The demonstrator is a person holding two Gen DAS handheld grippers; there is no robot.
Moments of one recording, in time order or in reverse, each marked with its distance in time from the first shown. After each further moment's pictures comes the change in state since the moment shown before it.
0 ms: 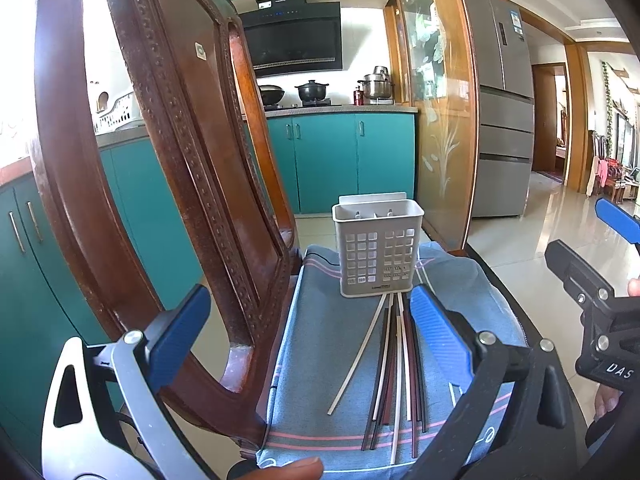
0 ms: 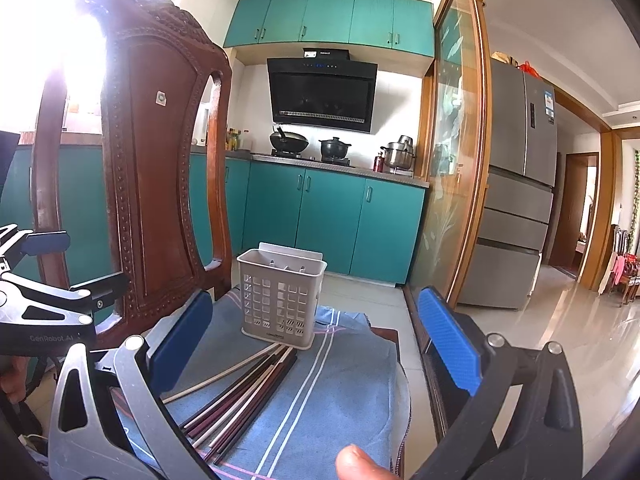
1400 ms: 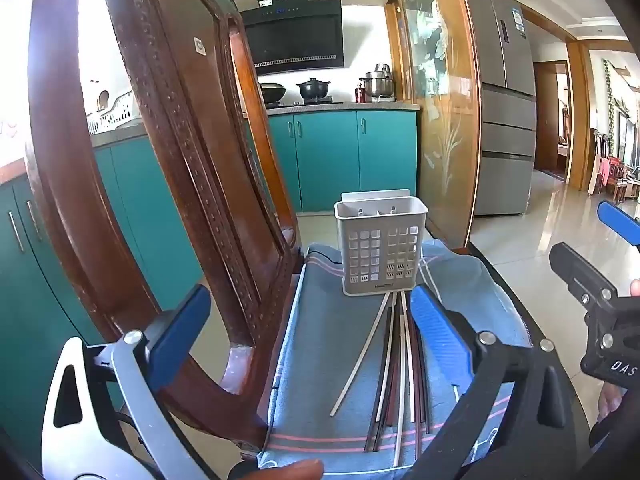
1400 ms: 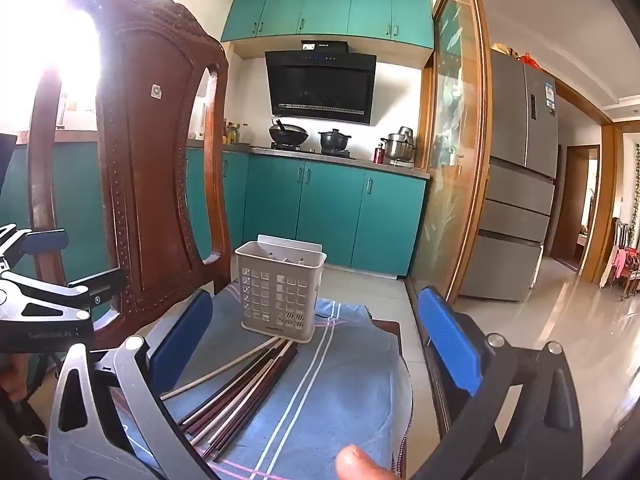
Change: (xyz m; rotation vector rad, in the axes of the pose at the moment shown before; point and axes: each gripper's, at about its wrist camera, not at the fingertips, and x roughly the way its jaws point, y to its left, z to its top) left arm 0.007 0.001 -0.001 0.003 0.006 0.011; right arm 0.009 -0.003 -0.005 -0.002 0.024 -0.007
